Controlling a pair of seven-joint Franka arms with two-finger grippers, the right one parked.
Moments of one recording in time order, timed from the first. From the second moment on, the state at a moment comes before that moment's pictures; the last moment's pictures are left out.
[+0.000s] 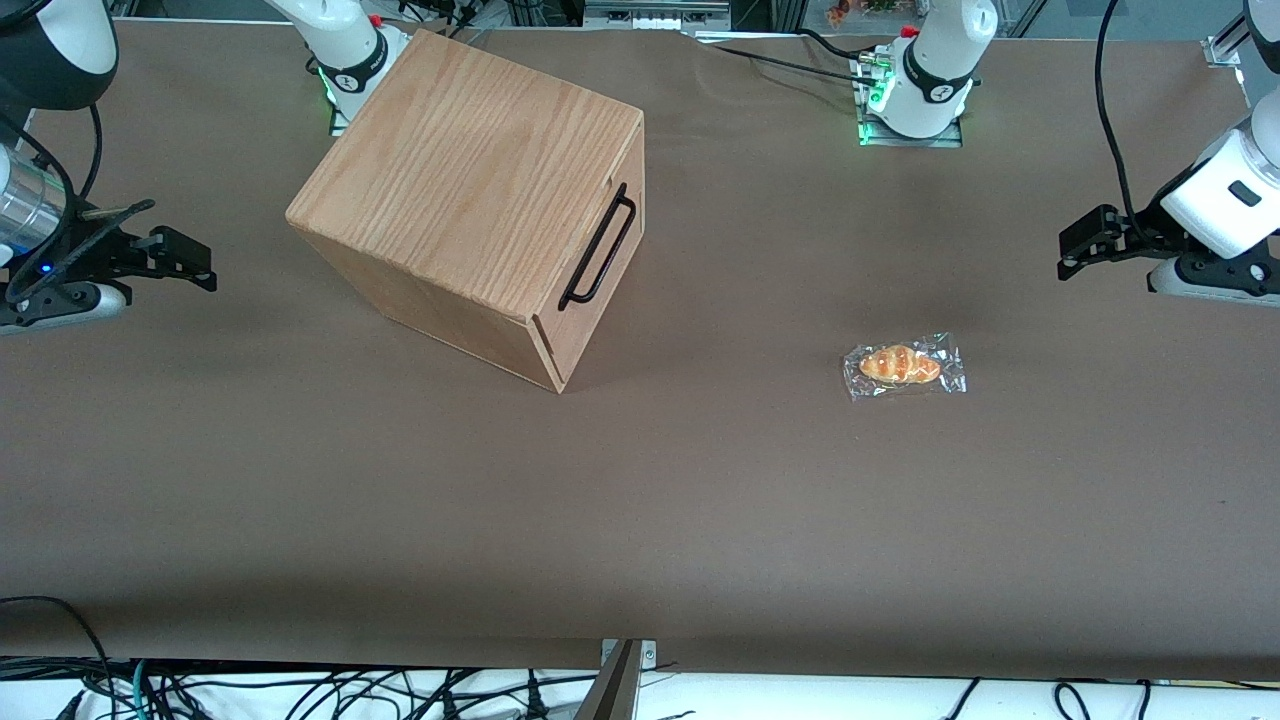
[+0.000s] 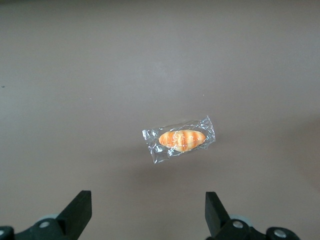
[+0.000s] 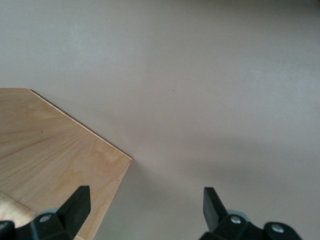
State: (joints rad) arm 0.00 0.03 -0.04 -1.61 0.00 1.65 0.06
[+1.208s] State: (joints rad) arm -0.31 0.31 -0.06 -1.60 -0.37 1.68 -0.01
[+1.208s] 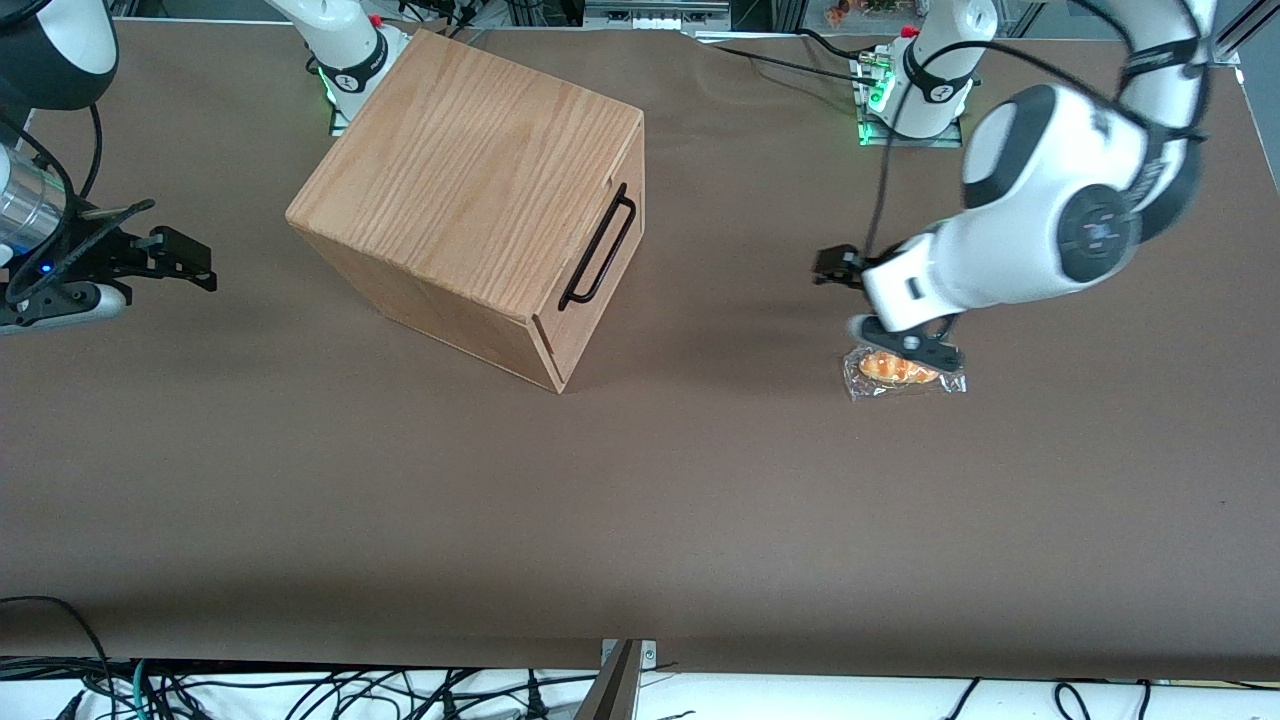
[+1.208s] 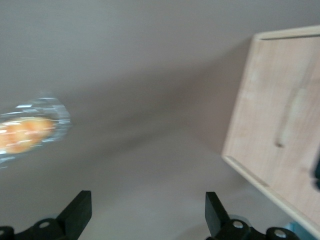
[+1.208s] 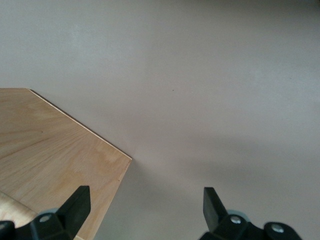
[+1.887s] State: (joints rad) arm -0.64 0.43 -0.06 -1.56 -0.47 1.99 -0.31
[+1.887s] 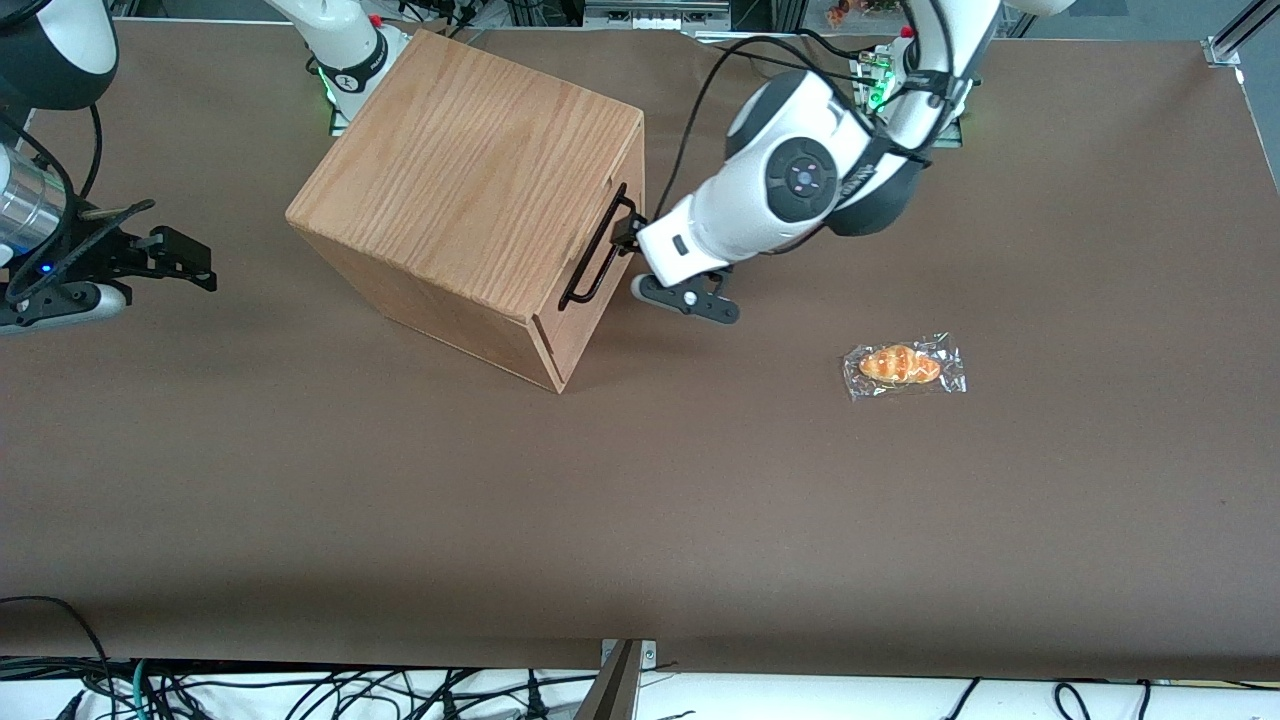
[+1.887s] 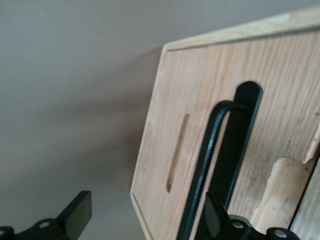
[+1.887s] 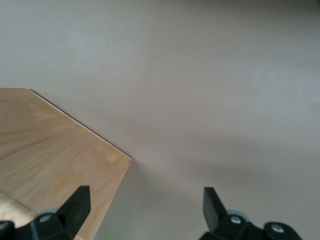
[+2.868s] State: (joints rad) arm -0.65 0.48 -0.04 -1.55 -0.38 2.03 -0.33
